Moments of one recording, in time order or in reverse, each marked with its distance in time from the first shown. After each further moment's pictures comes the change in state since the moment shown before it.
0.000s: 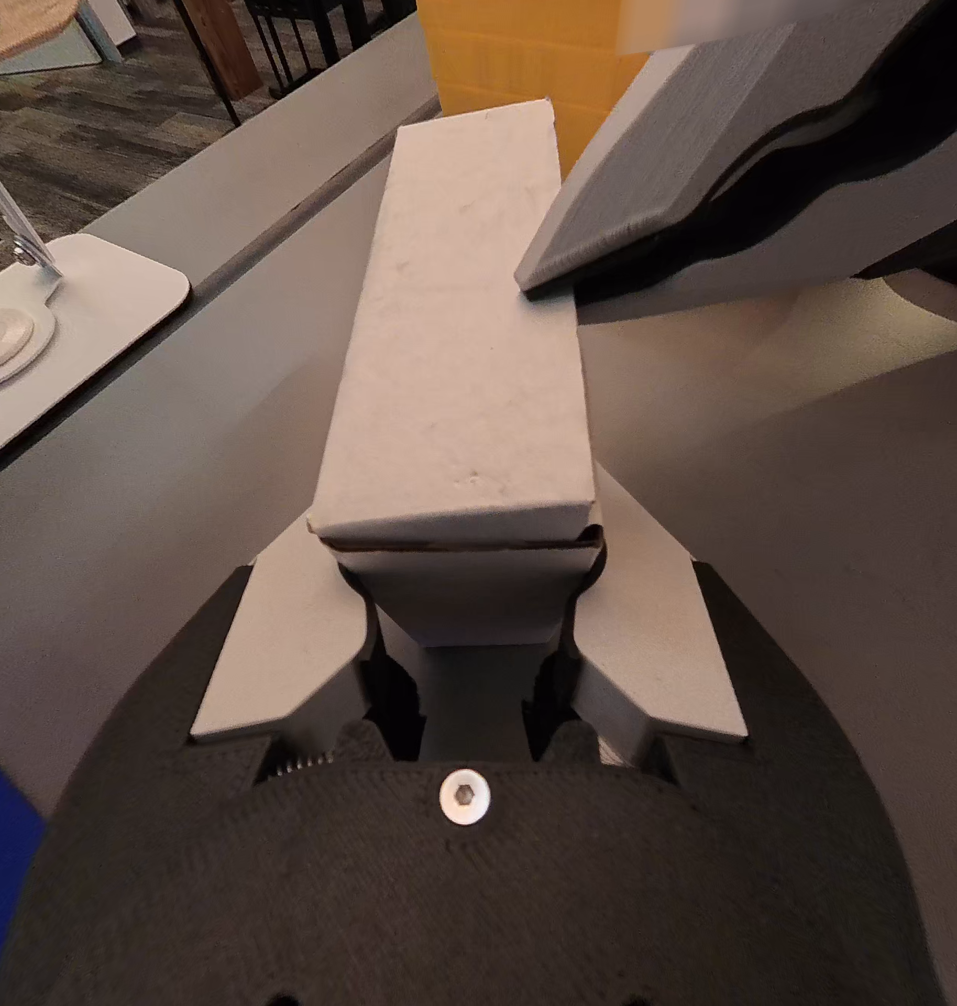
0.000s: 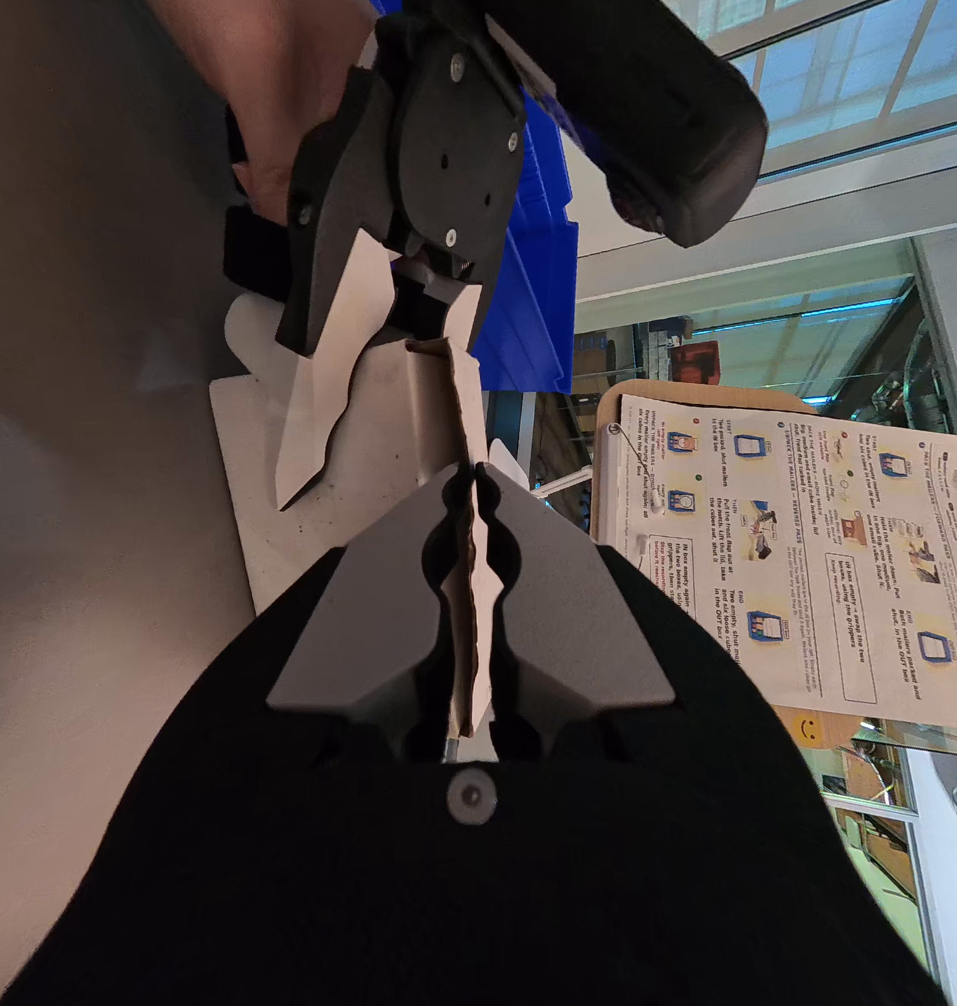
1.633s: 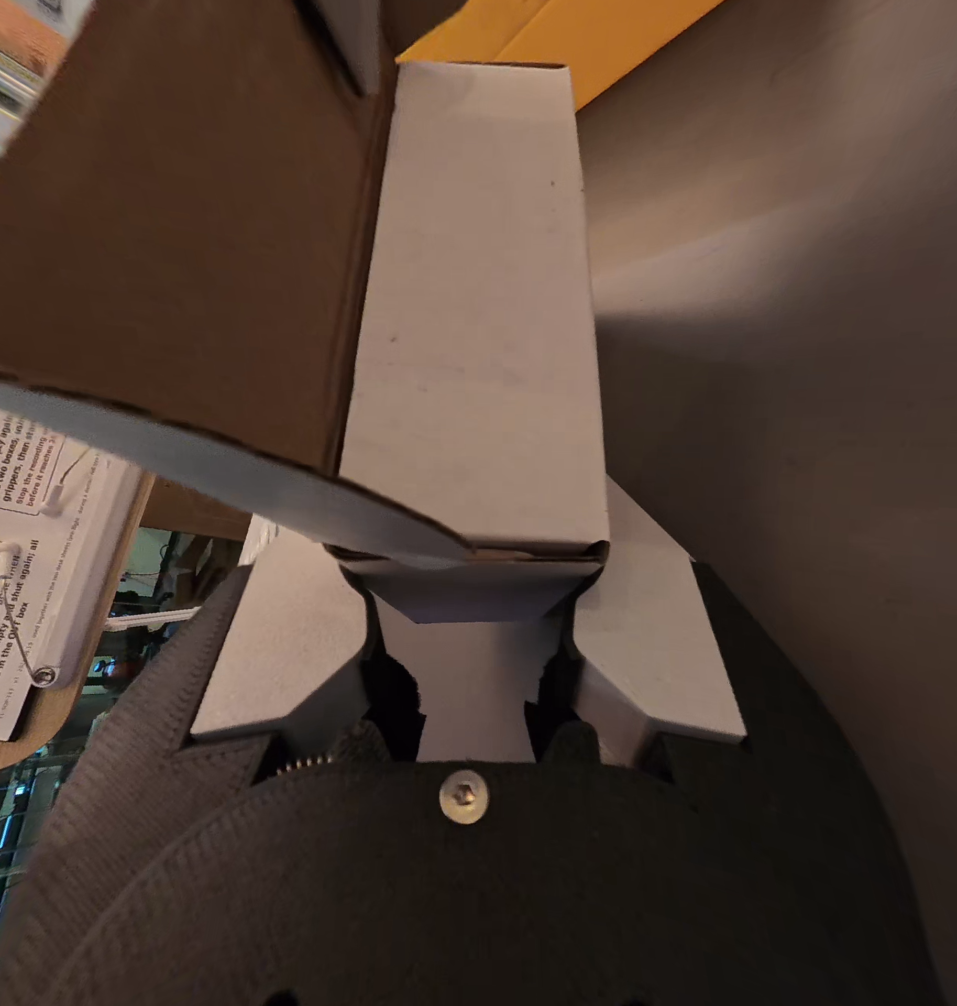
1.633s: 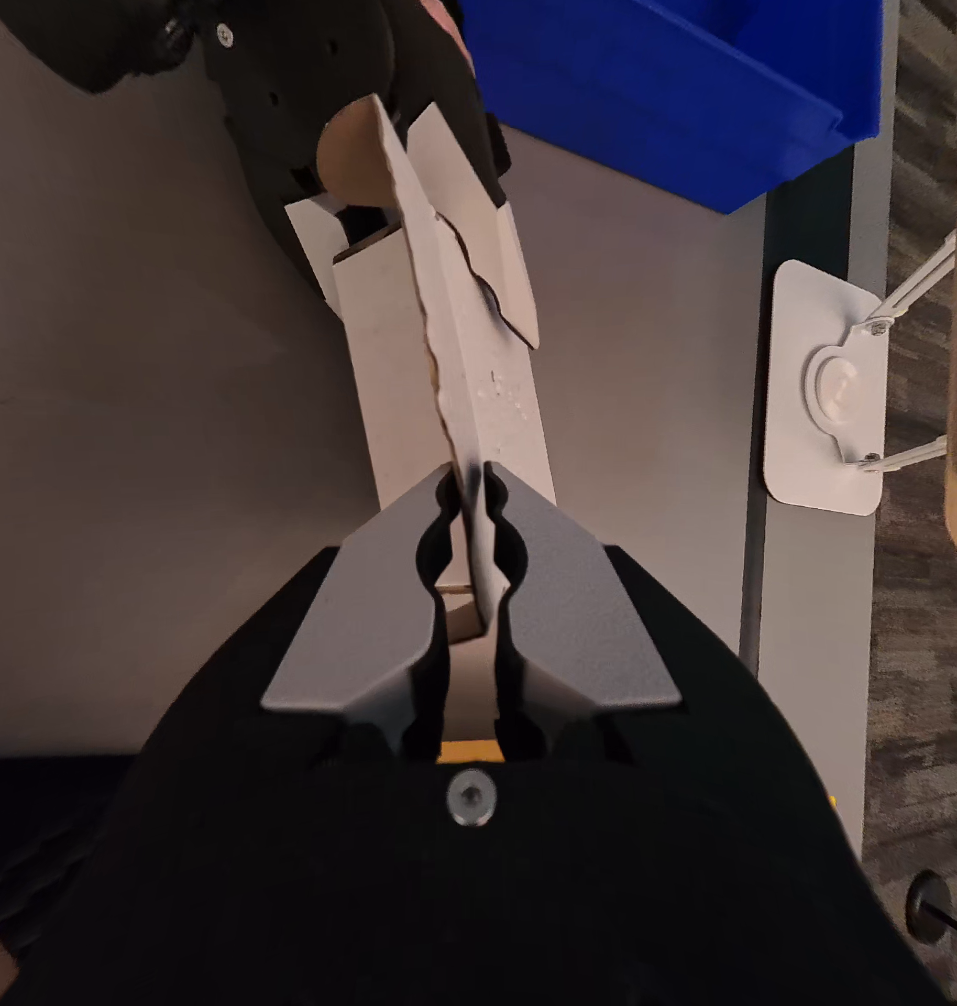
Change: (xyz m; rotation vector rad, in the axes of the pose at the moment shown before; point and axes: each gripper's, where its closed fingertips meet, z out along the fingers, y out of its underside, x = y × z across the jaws) left arm 0.041 -0.004 -0.002 0.000 -0.207 0.718; right arm -0.019 0.030 -0.083 -0.141 -0.592 0.586
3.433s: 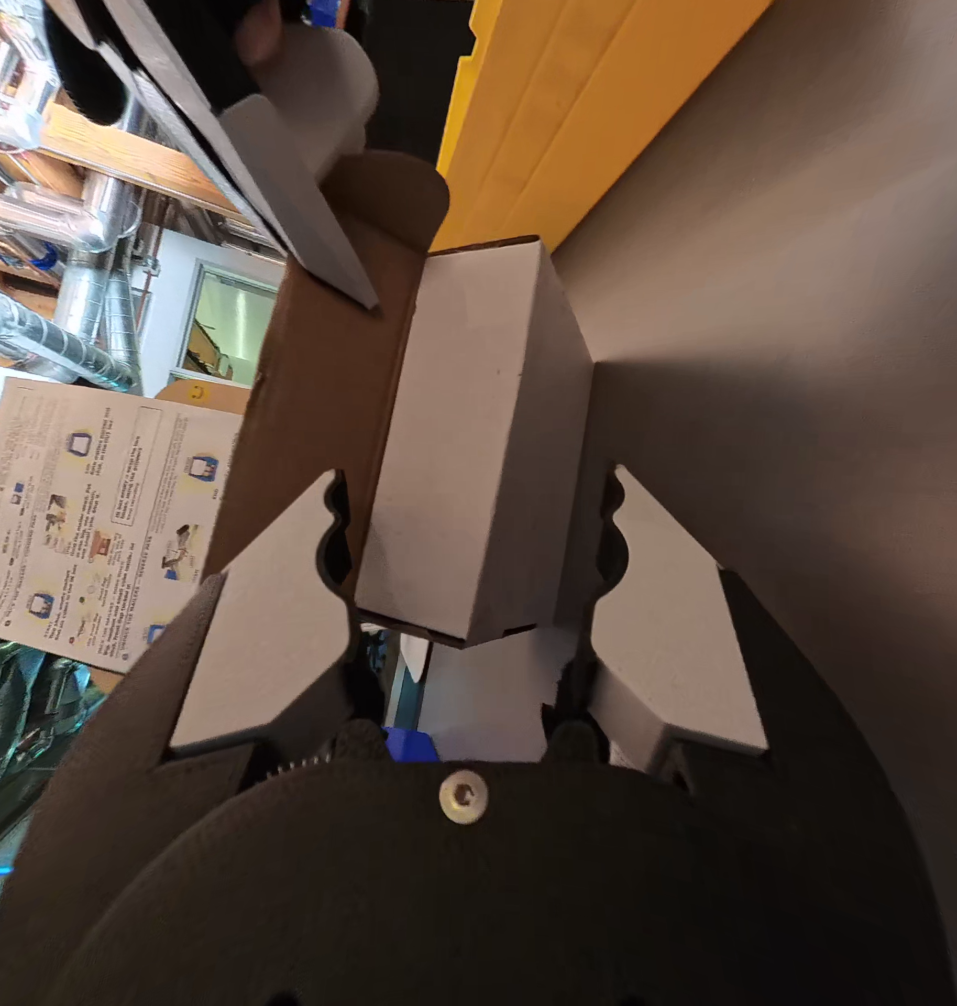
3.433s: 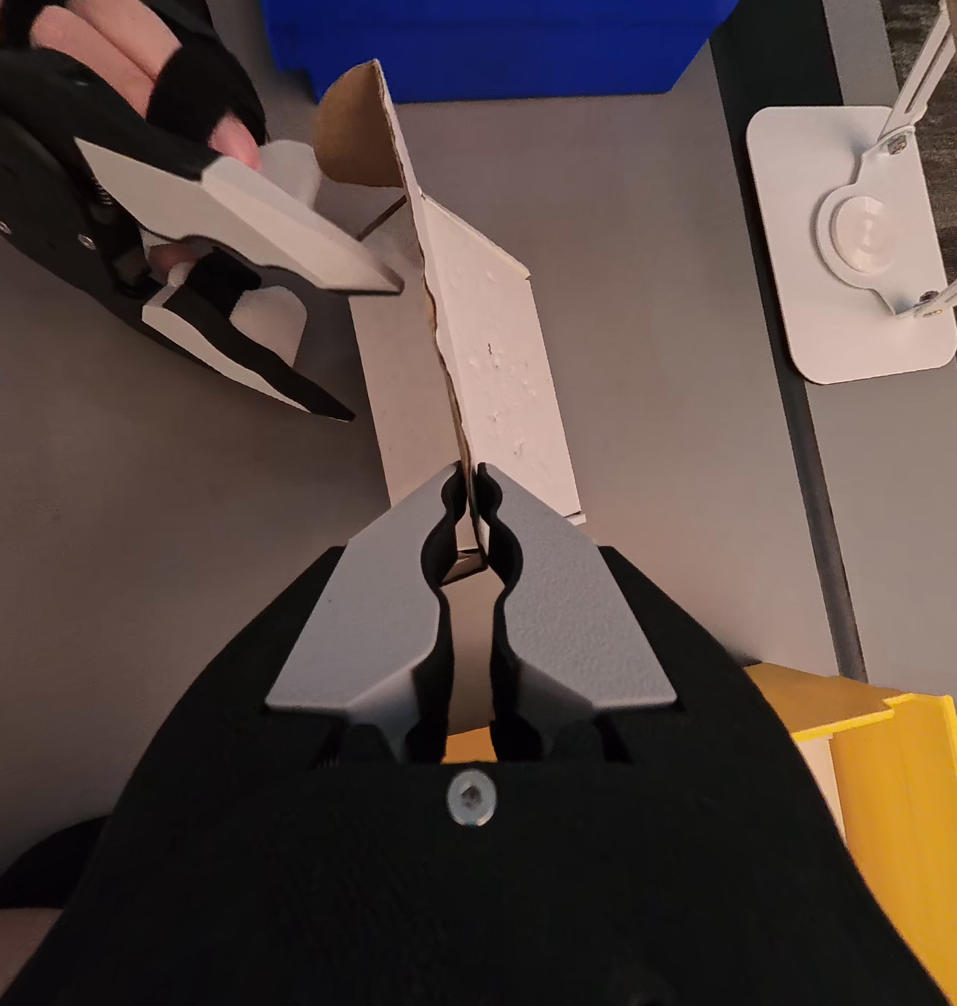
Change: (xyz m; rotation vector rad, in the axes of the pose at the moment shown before) left arm -0.009 -0.035 -0.018 0.029 -0.298 0.283; right arm 0.023 0.010 -0.002 -0.037 0.023 0.327
